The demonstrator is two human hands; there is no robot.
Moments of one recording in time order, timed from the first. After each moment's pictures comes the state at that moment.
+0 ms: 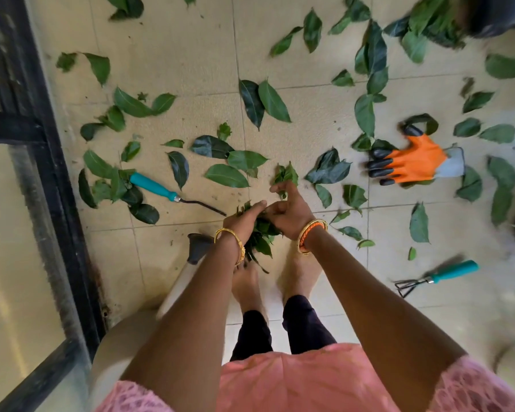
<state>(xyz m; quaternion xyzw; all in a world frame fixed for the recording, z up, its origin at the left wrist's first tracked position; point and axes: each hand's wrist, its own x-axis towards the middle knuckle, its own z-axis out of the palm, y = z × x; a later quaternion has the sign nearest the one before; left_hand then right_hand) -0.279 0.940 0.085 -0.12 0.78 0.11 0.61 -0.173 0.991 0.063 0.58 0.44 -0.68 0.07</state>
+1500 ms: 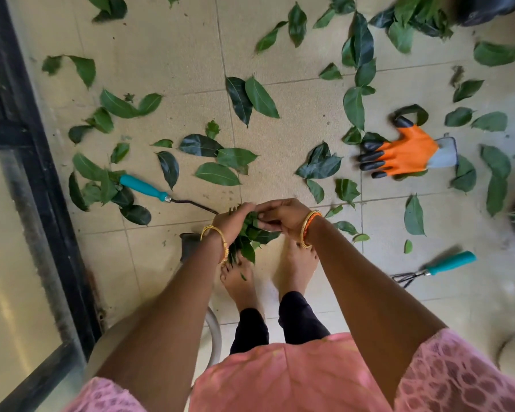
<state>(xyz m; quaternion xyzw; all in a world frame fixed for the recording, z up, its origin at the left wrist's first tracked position) -0.278 0.933 0.075 -0.02 0.77 0.07 0.63 -0.153 0.994 0.044 0.58 0.19 -0.79 0.07</state>
